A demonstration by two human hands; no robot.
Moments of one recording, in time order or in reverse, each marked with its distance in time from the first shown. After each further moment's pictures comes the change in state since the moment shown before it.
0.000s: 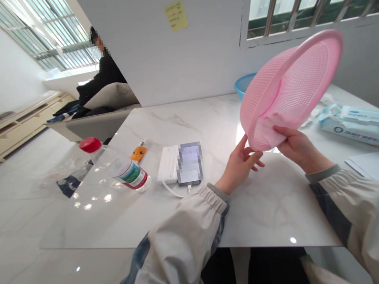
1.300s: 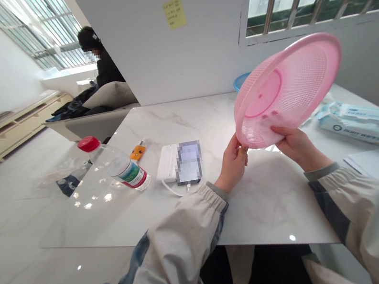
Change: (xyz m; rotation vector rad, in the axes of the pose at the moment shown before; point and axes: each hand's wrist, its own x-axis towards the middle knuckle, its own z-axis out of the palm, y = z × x) left_hand 0.003 -0.001 -0.002 0.093 0.181 0.276; right_hand 0.003 0.001 -0.003 -0.008 -0.045 -0.032
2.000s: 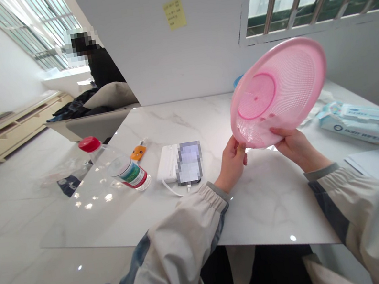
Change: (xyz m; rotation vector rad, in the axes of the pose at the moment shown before) left_hand -0.001 0.004 0.000 0.010 0.052 -0.053; right_hand 0.002 0.006 -0.004 -0.045 0.006 -0.002
